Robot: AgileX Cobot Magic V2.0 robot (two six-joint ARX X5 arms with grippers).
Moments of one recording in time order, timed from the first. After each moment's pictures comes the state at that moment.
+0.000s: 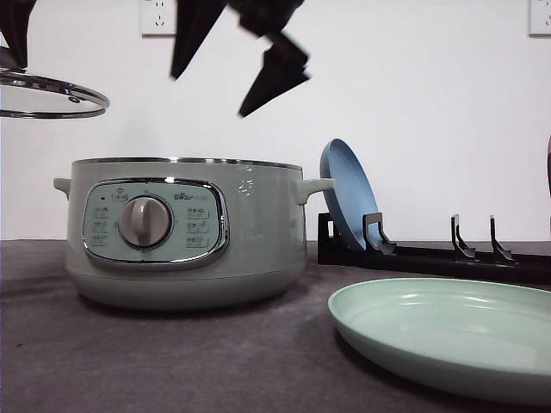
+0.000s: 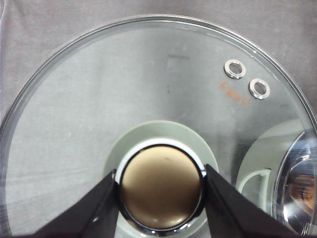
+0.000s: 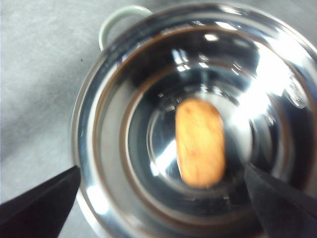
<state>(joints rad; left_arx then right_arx) 0.08 1.83 2.19 -1.31 0.02 0.04 0.69 2.08 2.19 -1.08 -0.31 -0.07</state>
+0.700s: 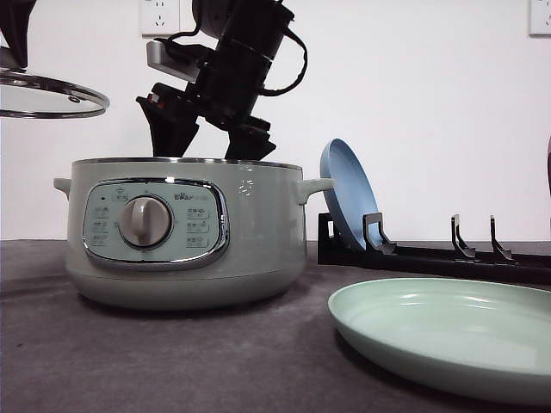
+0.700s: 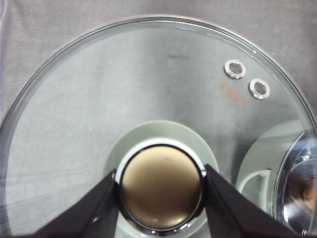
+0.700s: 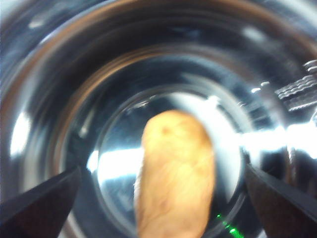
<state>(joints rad) 0.08 1.83 2.19 -1.30 0.02 0.04 0.72 2.25 2.20 -0.97 -0.18 -0.21</state>
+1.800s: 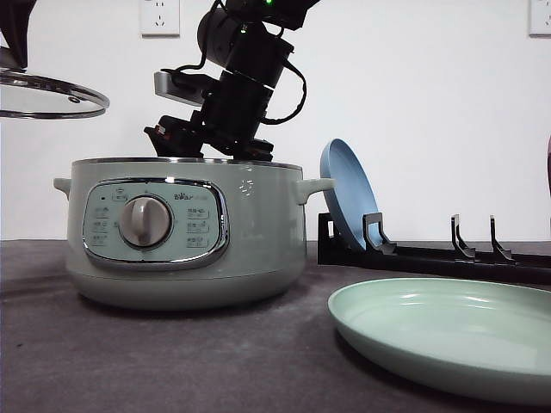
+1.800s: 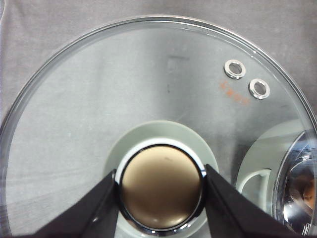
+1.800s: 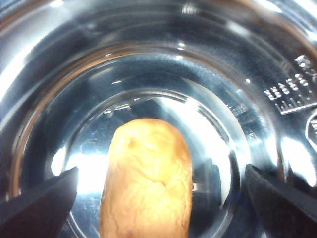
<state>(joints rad) 0.08 1.83 2.19 -1.31 0.02 0.04 0.69 2.31 2.20 -0.93 -0.18 -0.21</state>
